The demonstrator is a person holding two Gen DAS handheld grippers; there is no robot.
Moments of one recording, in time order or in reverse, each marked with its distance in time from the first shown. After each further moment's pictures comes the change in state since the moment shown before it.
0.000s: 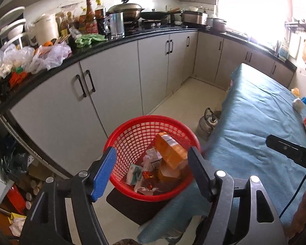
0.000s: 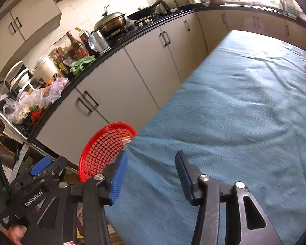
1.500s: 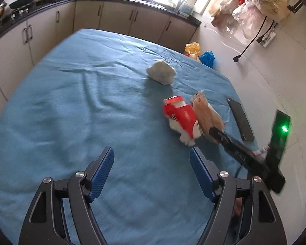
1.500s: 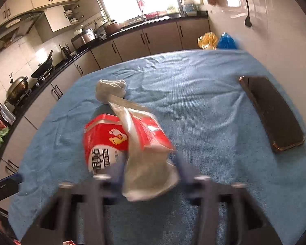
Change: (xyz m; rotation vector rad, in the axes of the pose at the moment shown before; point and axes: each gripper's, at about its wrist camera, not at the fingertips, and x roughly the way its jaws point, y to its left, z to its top) left arm 0.037 -0.398 0.047 0.266 0.278 -0.679; right arm -0.169 -0.347 0.014 0.336 -0.200 -0.443
